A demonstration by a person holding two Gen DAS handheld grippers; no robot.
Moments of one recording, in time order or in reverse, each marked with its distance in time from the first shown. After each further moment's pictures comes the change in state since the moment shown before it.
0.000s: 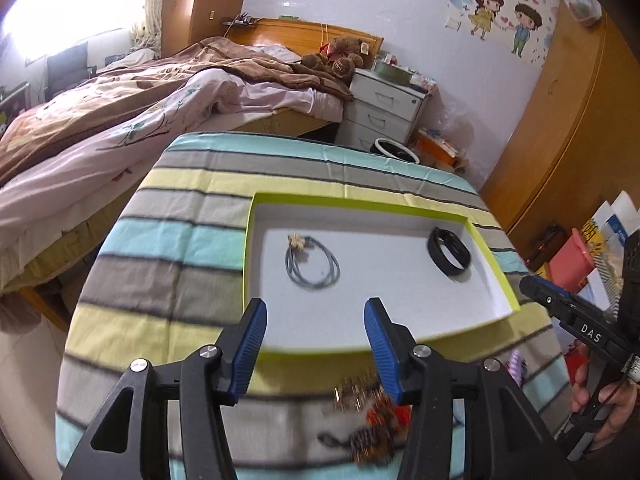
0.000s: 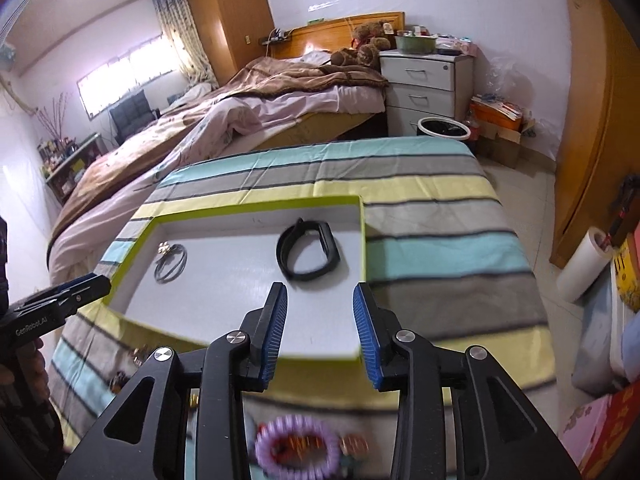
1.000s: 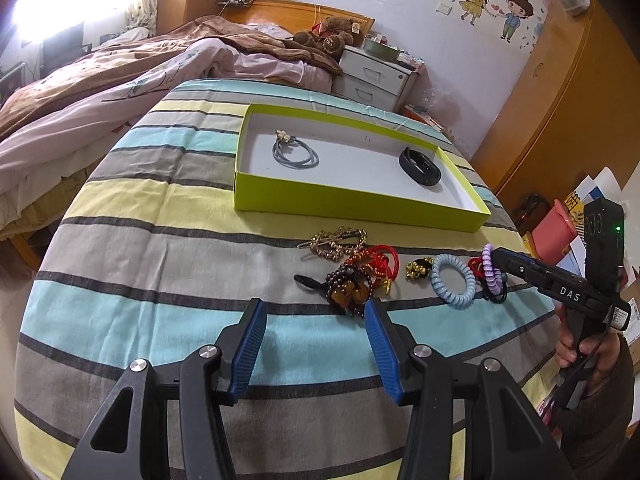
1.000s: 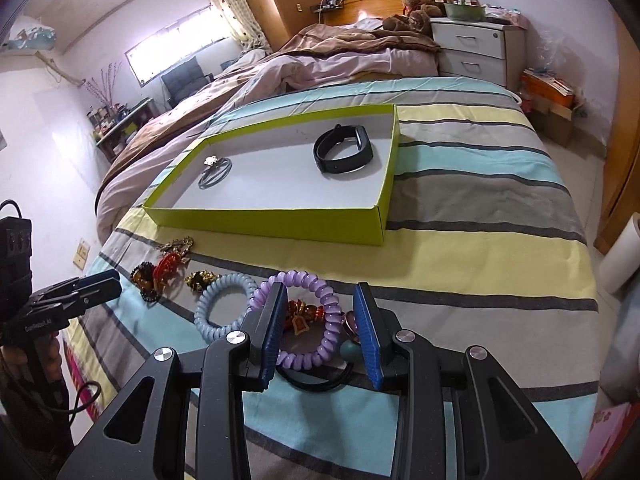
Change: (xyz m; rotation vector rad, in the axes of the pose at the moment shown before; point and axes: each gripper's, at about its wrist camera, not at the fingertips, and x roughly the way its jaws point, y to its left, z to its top) left arm -0.031 -0.007 -0.091 -0.010 0.074 -0.042; right arm 0.002 -0.018 -0.061 -0.083 0.119 0.213
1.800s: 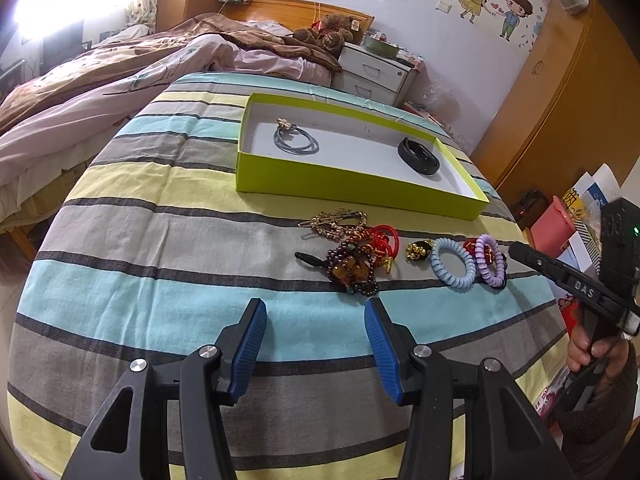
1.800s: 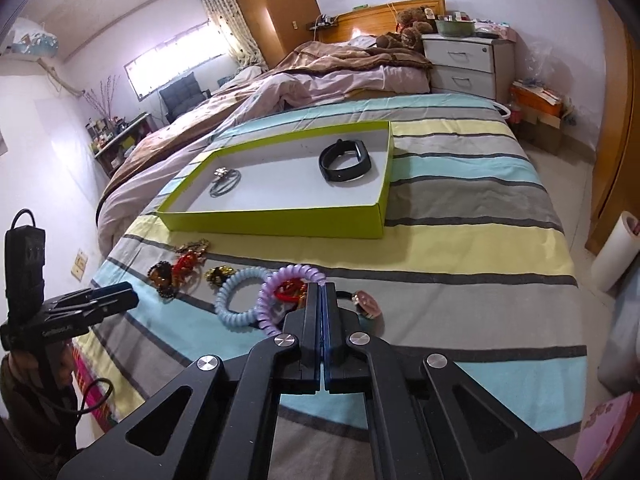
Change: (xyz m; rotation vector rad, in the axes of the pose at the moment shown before) left arm -0.002 -0.001 -0.015 0.003 0.006 -0.009; right arm -0.025 0.011 -0.012 0.011 -0.058 -0.024
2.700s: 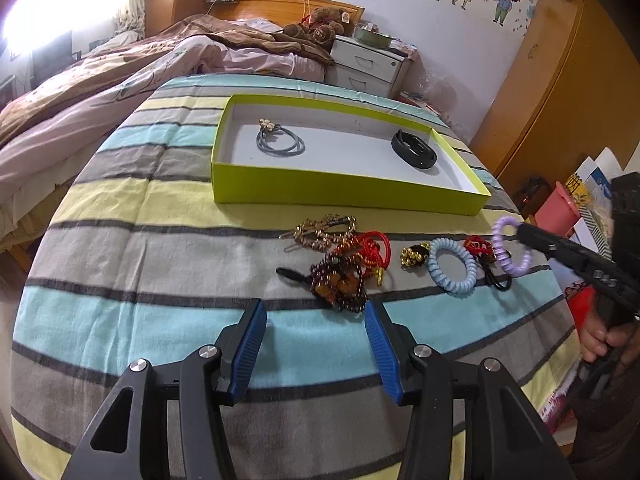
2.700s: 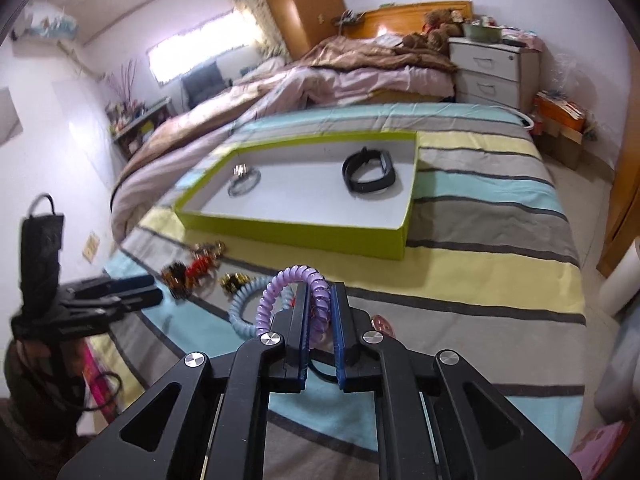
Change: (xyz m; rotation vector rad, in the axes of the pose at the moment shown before) left arm 0.016 -0.013 0.012 0.054 0.021 0.022; right arm -0.003 0.006 0.014 -0.055 -0.003 0.055
